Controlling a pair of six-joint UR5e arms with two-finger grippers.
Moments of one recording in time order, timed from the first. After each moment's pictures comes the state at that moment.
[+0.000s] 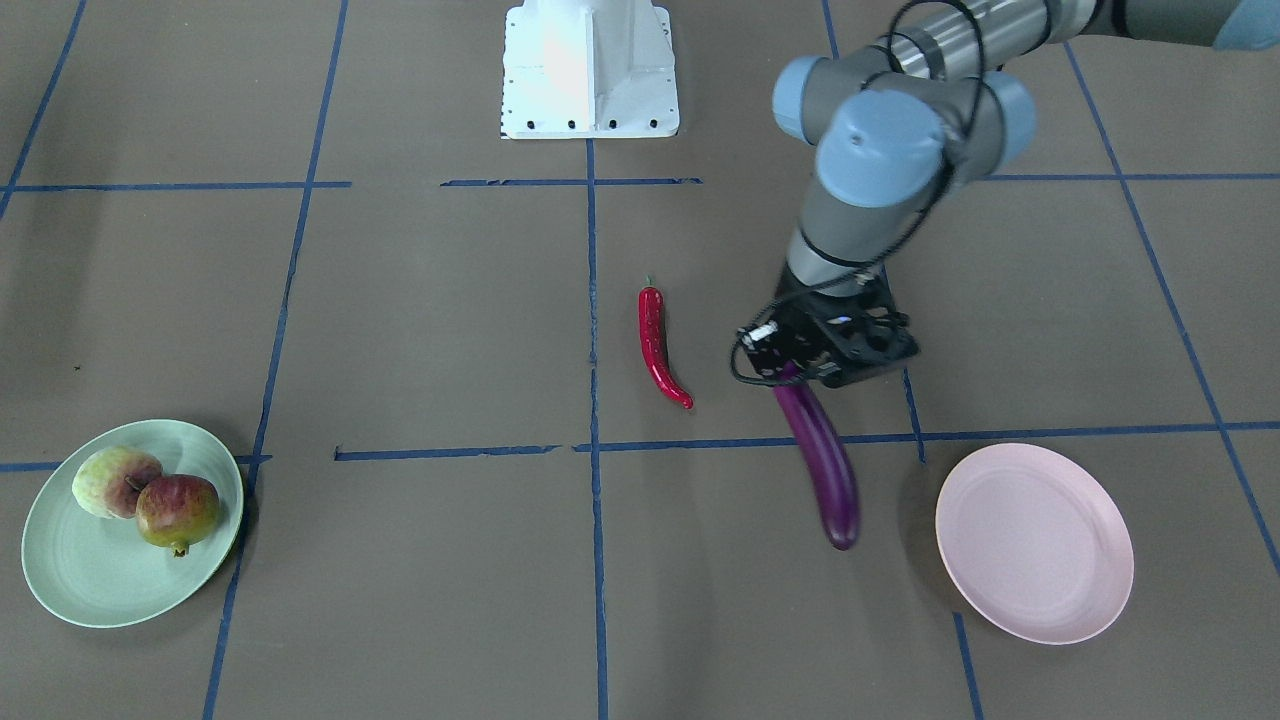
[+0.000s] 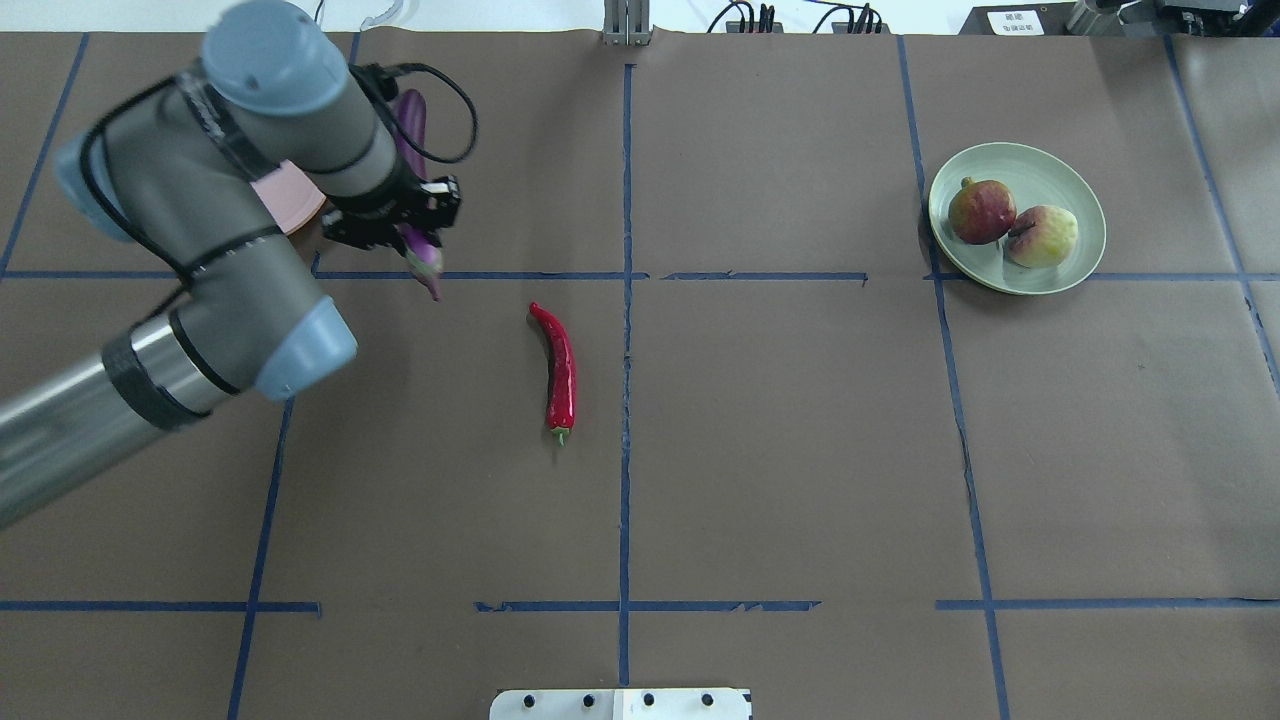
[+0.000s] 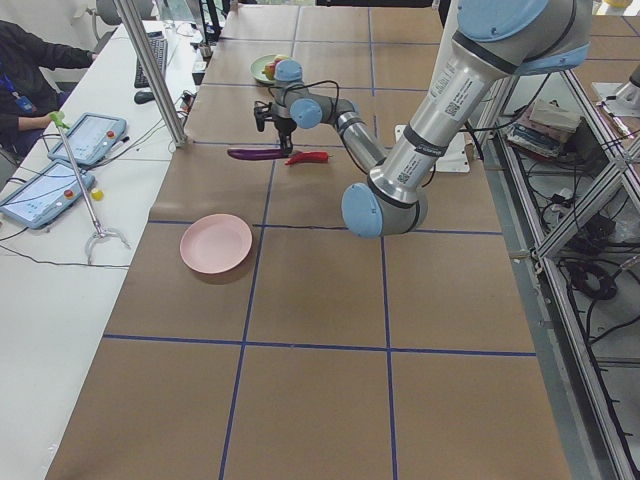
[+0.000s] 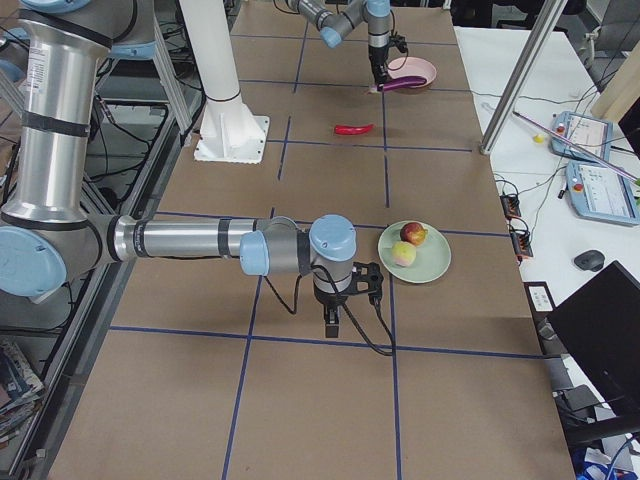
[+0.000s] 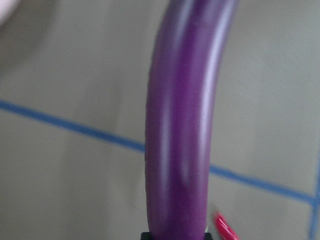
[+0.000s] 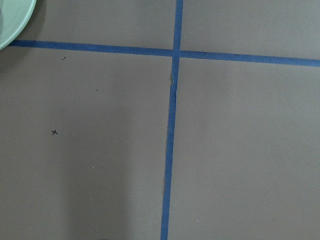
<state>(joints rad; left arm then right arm) -0.85 -2.19 -1.58 -1.63 -2.03 -1.23 1.51 -1.77 1.81 -1.52 2.30 0.06</state>
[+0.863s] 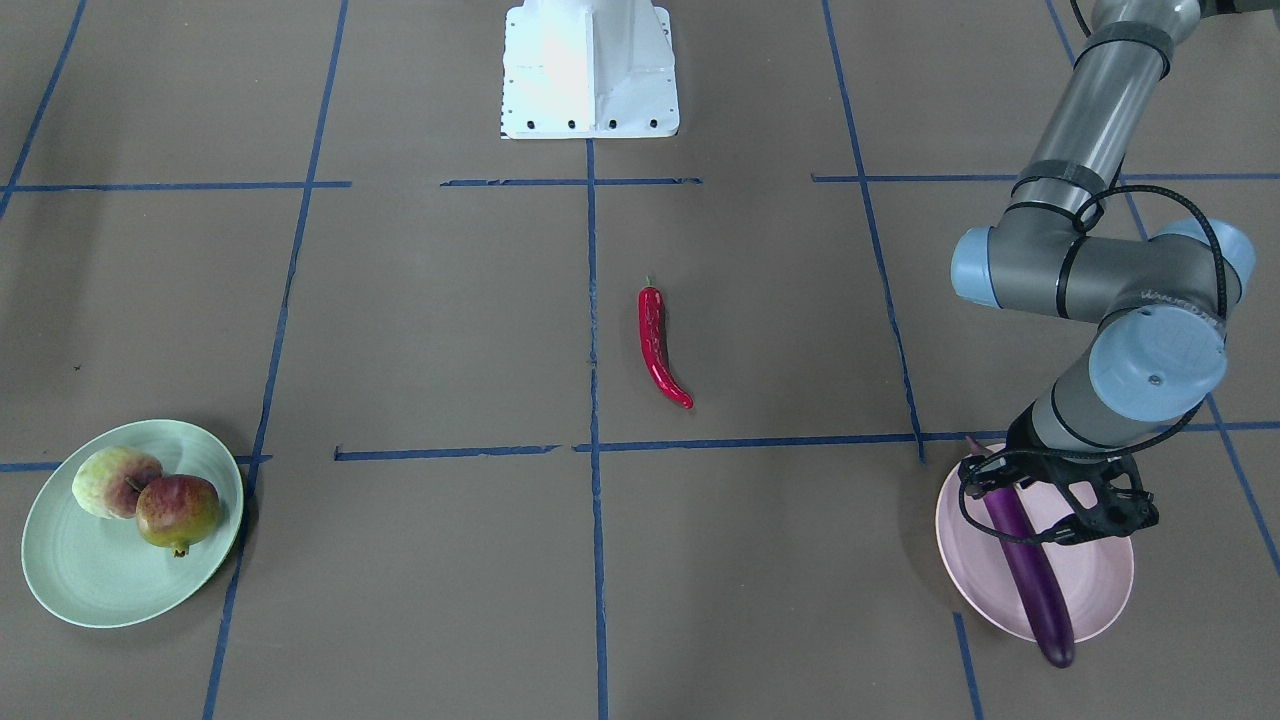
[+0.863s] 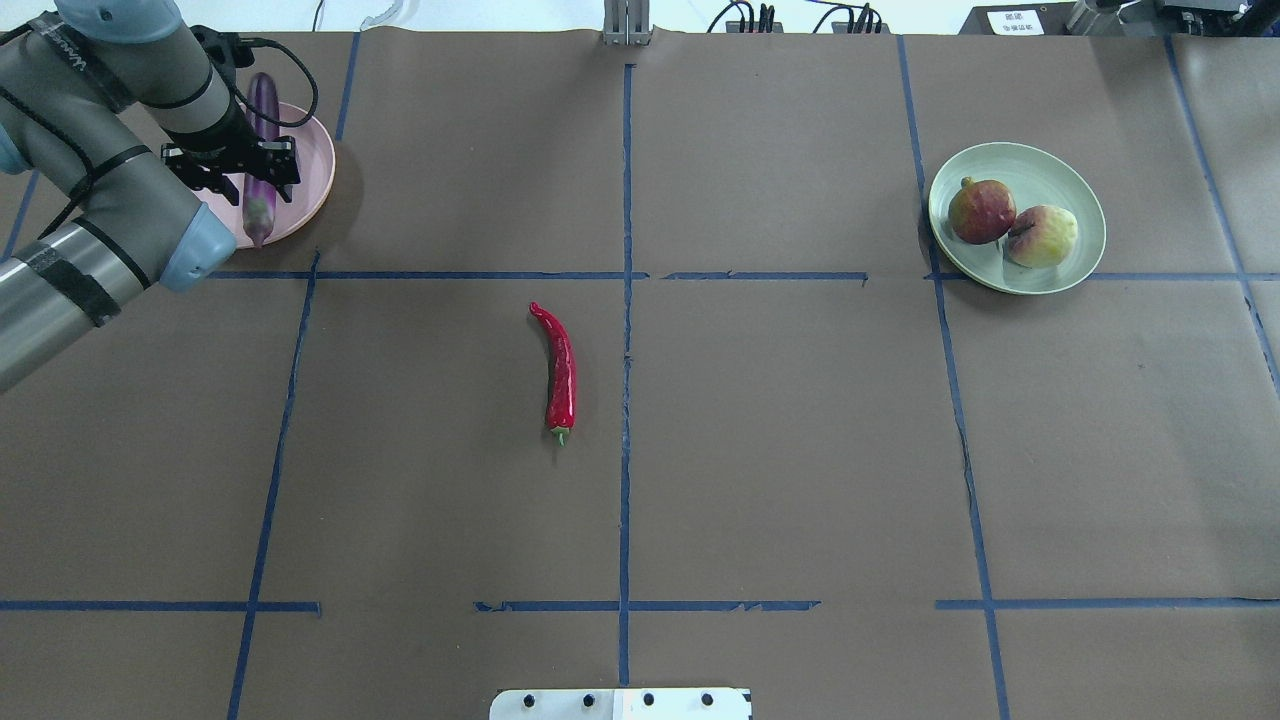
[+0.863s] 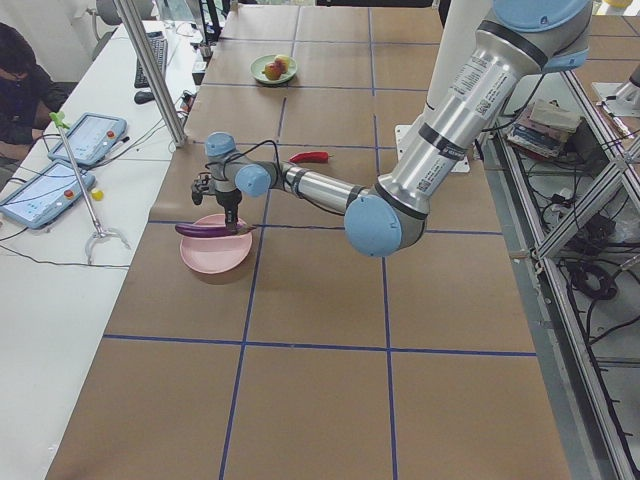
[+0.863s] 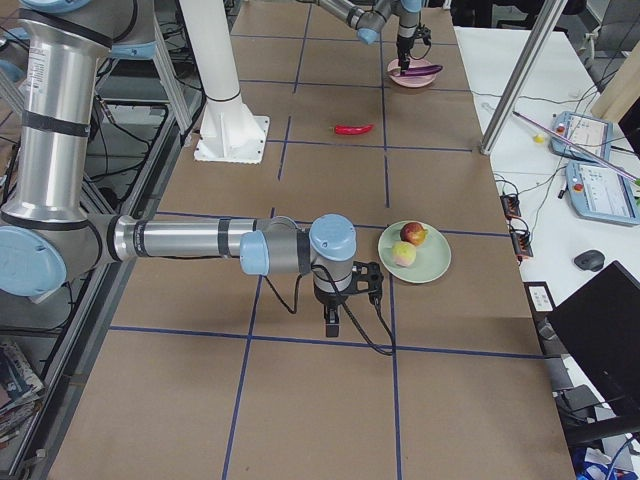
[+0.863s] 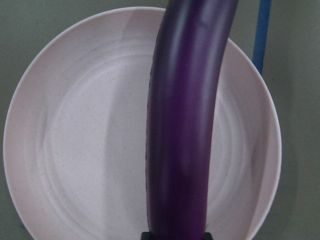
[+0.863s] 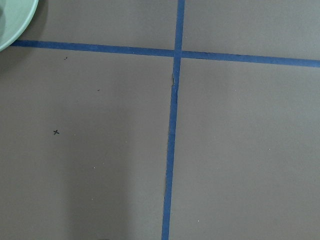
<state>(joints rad) -1.02 -2.17 -1.21 -1.82 -2.12 -0.86 1.51 -1.77 1.82 -1.52 2.31 0.06</state>
